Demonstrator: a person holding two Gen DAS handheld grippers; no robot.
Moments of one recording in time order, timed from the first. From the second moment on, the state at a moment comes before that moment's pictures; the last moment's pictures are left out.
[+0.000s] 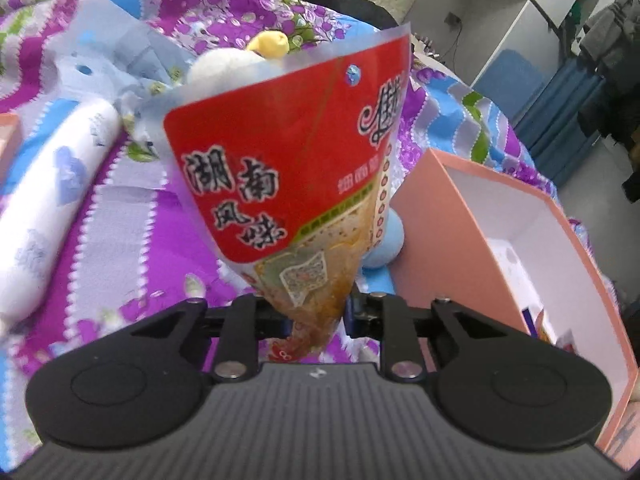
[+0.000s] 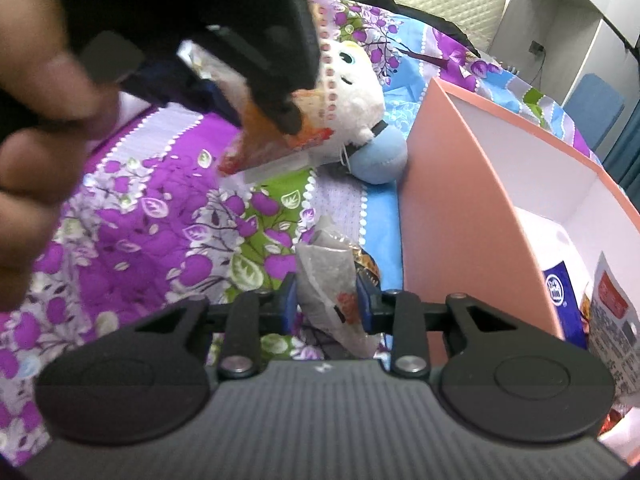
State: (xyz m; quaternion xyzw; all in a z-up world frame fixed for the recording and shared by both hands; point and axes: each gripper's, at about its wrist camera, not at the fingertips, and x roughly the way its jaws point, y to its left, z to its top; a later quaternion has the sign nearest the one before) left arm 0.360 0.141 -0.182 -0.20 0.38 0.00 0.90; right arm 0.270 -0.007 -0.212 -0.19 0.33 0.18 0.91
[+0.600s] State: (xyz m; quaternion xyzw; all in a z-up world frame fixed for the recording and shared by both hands) left arm 0.204 0.148 -0.160 -0.23 0.45 0.09 0.86; right arm 0.193 -0.058 -0.174 -0.11 0.35 0.22 0.90
